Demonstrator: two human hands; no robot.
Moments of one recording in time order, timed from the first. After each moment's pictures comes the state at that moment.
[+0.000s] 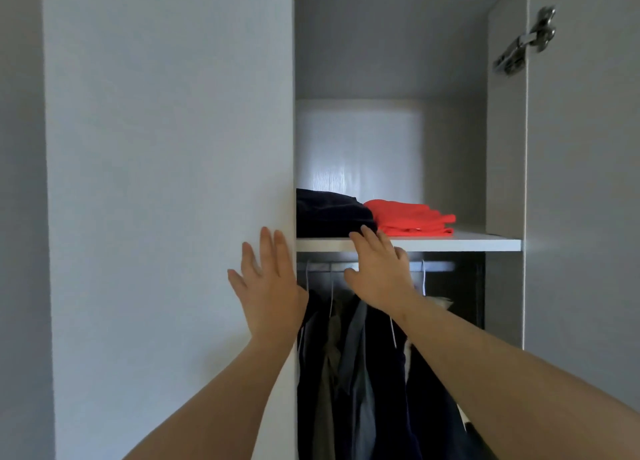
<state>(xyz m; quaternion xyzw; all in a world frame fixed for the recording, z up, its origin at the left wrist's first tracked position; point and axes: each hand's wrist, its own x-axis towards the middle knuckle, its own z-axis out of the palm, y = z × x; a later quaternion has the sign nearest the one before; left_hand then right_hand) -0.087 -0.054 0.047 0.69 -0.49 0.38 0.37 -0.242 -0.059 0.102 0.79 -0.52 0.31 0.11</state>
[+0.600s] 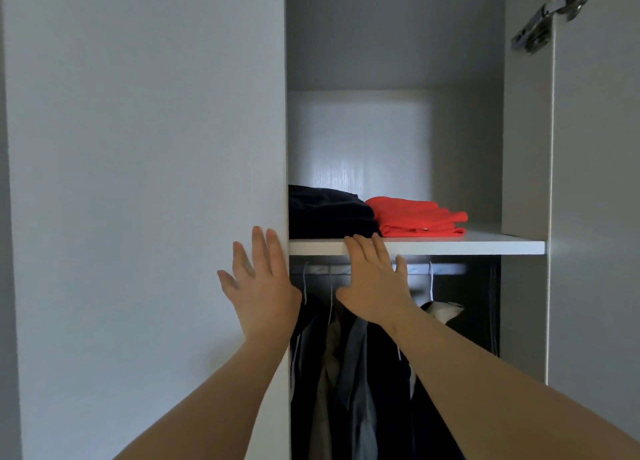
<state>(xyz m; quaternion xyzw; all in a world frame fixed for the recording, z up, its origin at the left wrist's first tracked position) -0.094 -0.094 0.051 0.75 -0.46 0.34 0.32 -0.240 -0.103 0.091 0.81 -0.51 0.27 0.08</state>
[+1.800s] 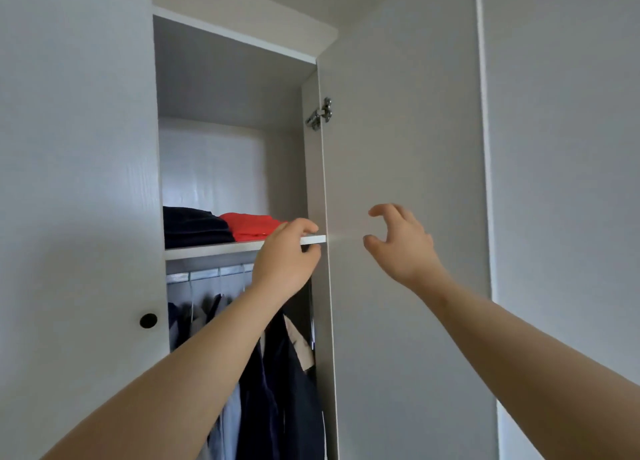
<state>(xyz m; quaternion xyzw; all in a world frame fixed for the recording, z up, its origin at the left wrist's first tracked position) -0.229 0.116 0.127 0.34 -0.78 -0.05 0.53 -0.379 0.194 0.138 0.58 -0.66 0.45 0.16</state>
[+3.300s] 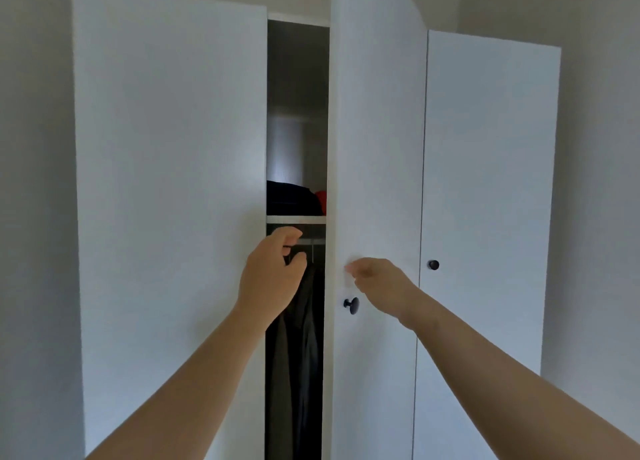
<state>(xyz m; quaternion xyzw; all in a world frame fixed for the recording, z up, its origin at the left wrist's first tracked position) -0.170 0.198 0.074 0.48 -0.65 -0.03 0.59 -0.339 0.176 0.073 0.72 -0.53 0.39 -0.23</state>
